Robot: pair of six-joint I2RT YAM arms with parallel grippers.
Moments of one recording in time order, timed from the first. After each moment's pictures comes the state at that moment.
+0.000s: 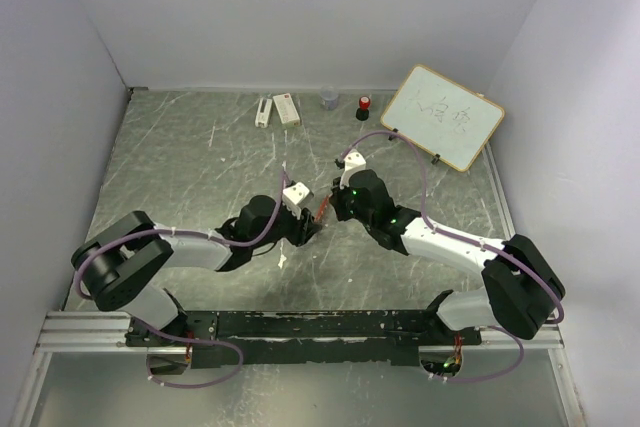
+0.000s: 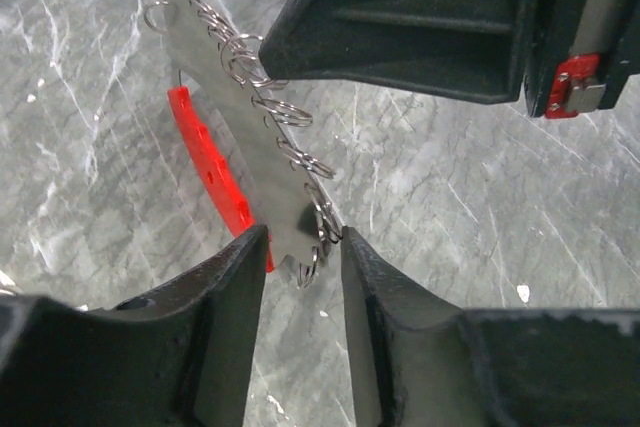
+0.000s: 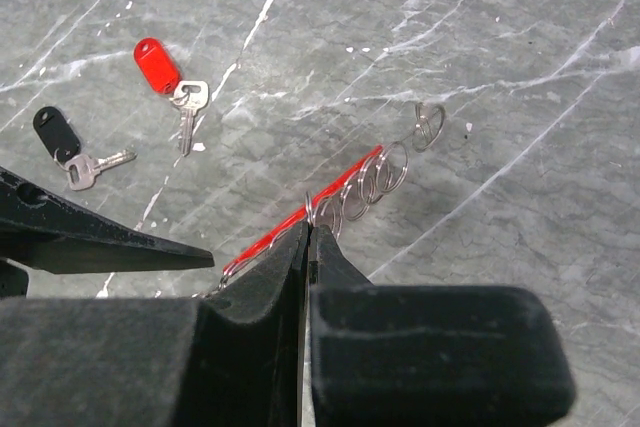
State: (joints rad) left arm -0.87 1.53 0.49 0.72 0.12 -0.17; right arm 0.73 1.33 0.66 0.16 0.14 0.22
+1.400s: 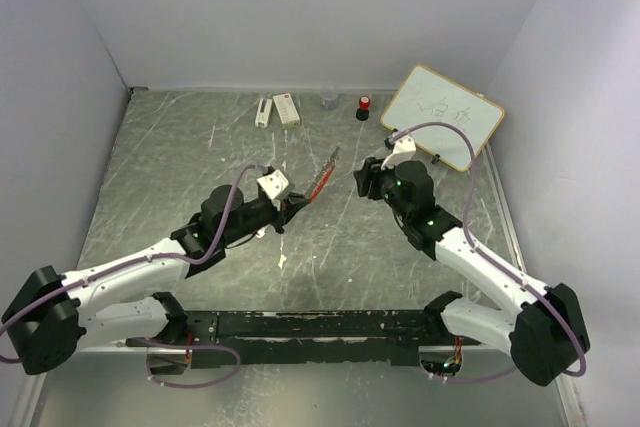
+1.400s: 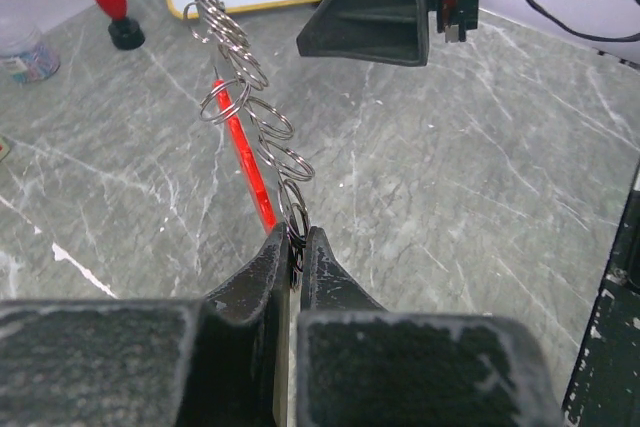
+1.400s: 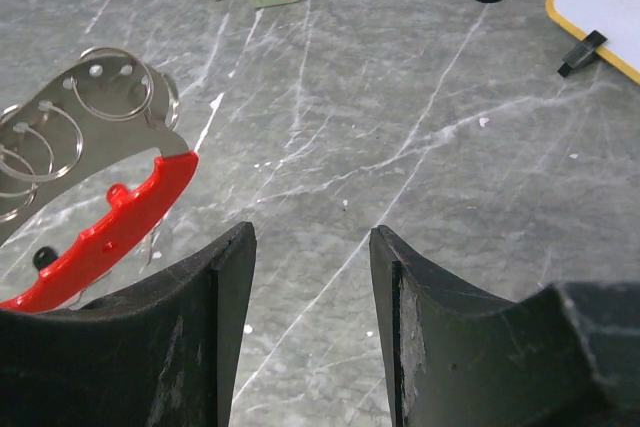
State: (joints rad) left arm -0.86 1.09 0.57 0.41 0.10 -0.01; right arm 0.53 1.08 0.64 0.15 0.16 0.23
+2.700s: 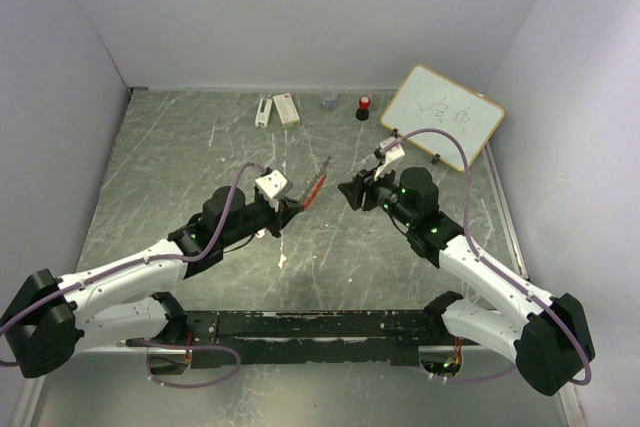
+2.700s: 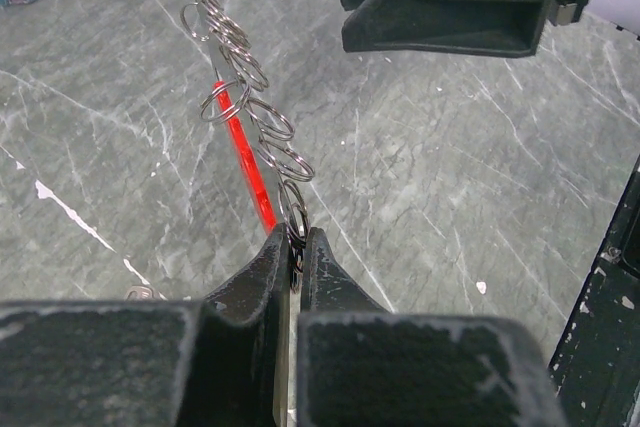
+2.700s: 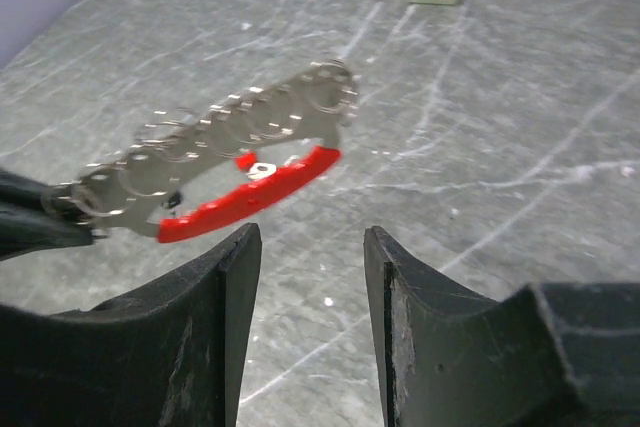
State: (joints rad) left arm -0.85 1.04 0.56 0.29 0.07 -0.06; right arm 0.54 0.99 0.59 0.18 -0.14 0.18
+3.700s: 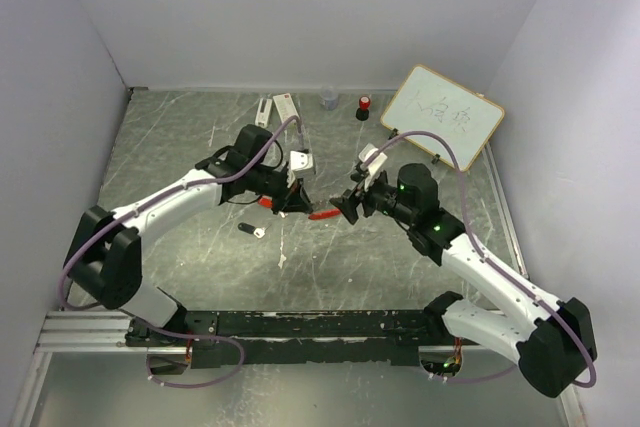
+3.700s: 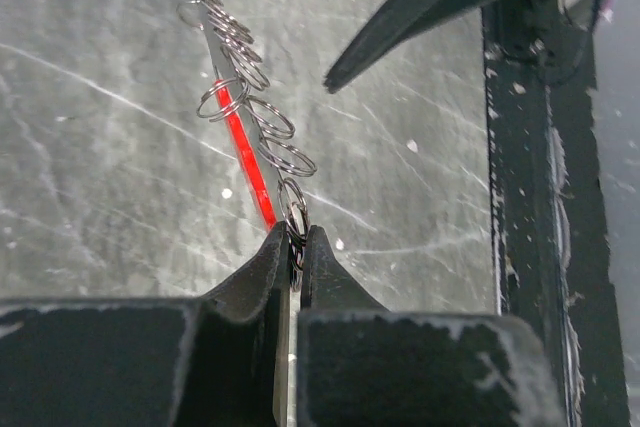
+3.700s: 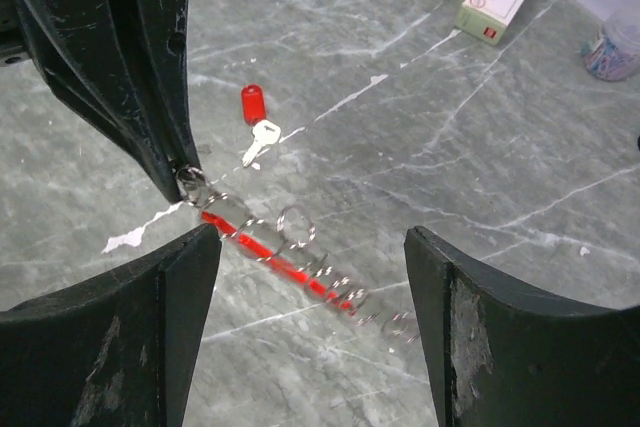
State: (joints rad) left arm -0.61 1.49 1.06 -0.28 0.83 0.40; right arm 0.57 0.97 0.65 0.06 -0.31 -0.15
